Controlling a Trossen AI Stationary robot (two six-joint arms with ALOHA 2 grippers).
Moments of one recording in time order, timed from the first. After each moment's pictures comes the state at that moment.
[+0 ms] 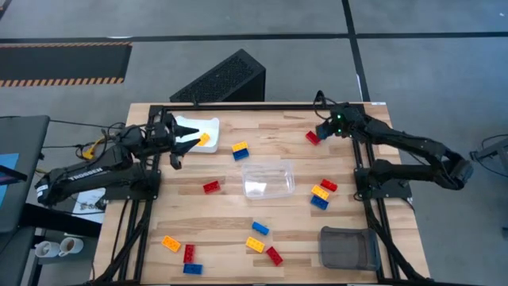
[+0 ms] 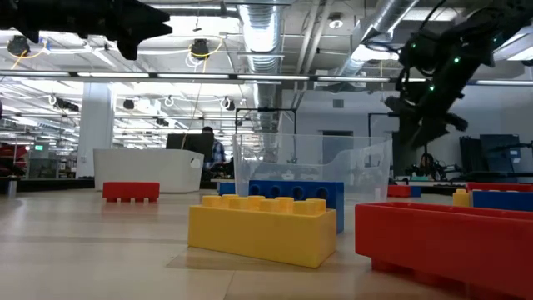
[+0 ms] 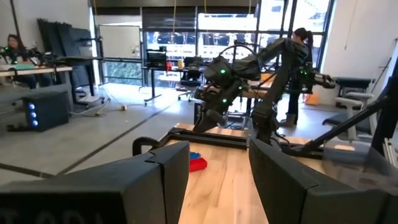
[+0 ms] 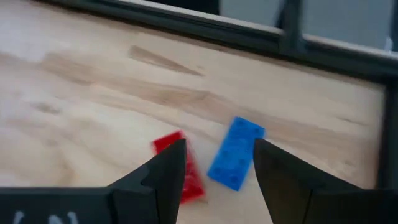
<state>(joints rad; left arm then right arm) 0.41 0.44 0.38 0.15 0.17 -0.05 -0.76 1.02 0.57 -0.40 0.21 0.43</state>
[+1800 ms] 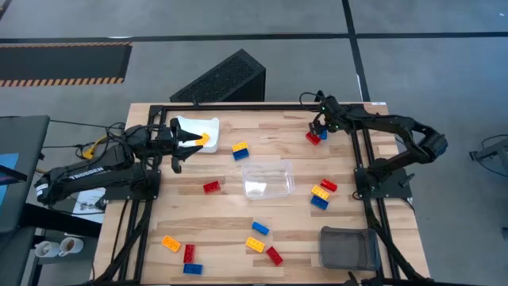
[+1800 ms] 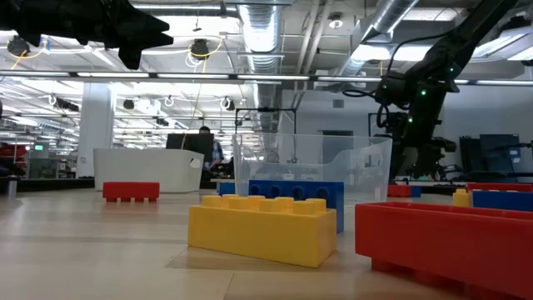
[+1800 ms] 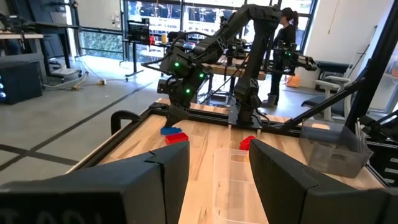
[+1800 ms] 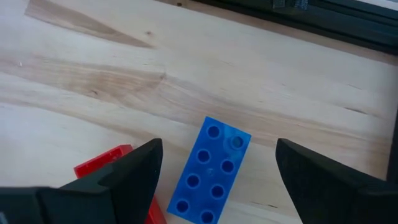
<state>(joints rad) 0.41 0.46 0.38 0.07 0.24 -0.10 -0.86 1.41 0.68 -0.36 0.21 0.40</state>
